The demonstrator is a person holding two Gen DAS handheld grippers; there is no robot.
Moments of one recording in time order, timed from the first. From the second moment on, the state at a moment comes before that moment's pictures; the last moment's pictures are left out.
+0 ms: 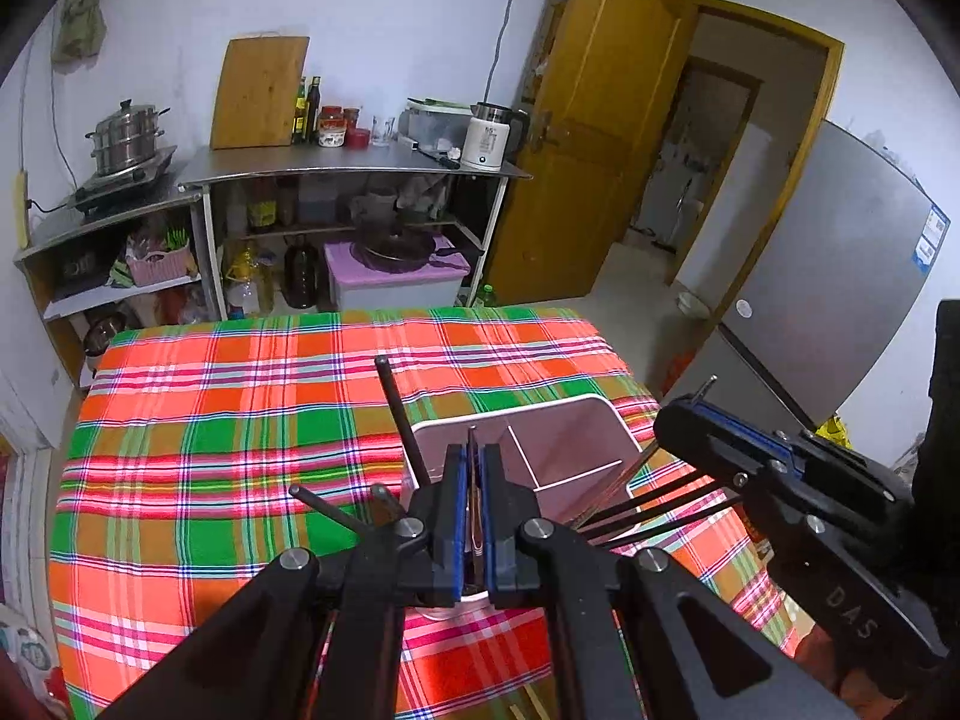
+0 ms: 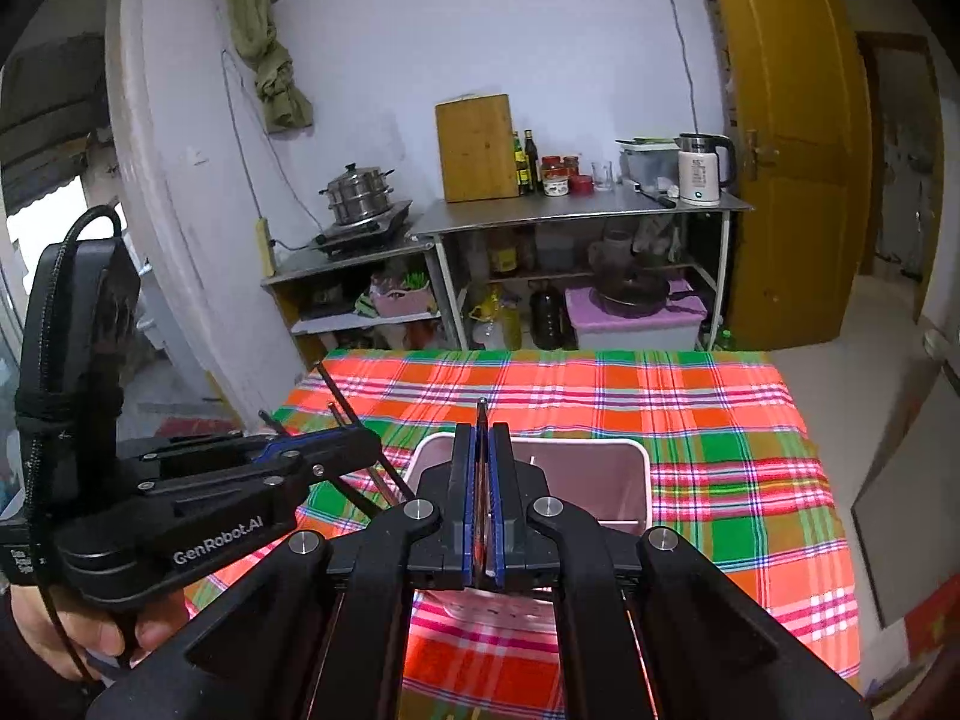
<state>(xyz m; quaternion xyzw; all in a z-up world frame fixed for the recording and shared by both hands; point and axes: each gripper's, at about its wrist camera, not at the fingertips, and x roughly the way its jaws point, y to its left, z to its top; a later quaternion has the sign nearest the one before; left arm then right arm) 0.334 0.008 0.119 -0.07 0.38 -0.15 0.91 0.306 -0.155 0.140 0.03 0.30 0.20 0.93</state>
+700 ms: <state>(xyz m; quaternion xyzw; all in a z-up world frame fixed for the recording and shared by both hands) 0.300 0.025 0.152 -0.08 0.34 -0.15 0.93 0.283 -0.166 0.162 0.04 0.29 0.21 0.93</state>
